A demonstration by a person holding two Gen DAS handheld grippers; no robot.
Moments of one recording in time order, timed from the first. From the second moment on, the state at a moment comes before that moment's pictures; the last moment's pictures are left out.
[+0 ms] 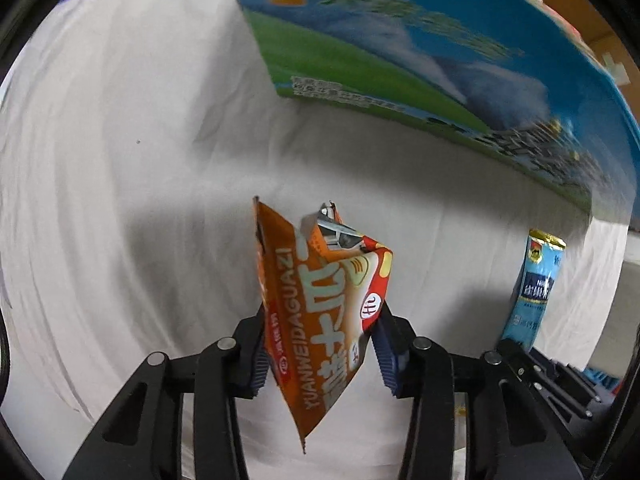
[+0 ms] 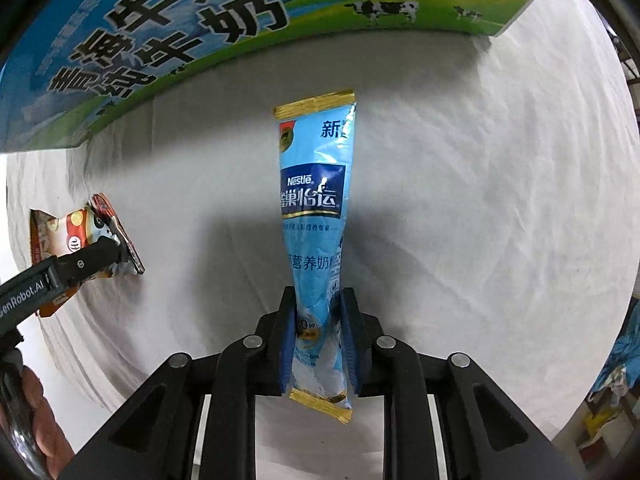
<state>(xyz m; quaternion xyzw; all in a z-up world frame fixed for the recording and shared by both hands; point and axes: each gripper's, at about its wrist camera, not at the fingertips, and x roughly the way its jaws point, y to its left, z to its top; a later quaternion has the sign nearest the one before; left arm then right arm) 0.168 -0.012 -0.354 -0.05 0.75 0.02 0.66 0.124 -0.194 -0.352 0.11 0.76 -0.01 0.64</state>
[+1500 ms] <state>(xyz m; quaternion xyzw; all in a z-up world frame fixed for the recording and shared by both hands) 0.243 -0.062 -0.126 -0.06 0.59 -0.05 0.80 0.184 -0.217 -0.102 0.14 0.60 0.08 0.78</state>
